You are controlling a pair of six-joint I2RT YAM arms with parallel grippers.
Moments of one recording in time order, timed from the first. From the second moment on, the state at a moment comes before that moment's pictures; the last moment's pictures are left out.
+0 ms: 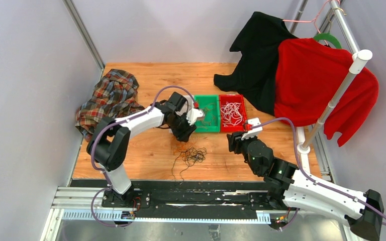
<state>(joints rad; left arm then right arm) -0.57 1.73 1.14 -0.55 0.41 0.47 1.03 0.66 0.43 -0.03 0.68 0.25</state>
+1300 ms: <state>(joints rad) -0.57 1.31 1.69 -0.96 0.65 0.29 1.03 1.17 0.73 0.45 0.25 0.23</state>
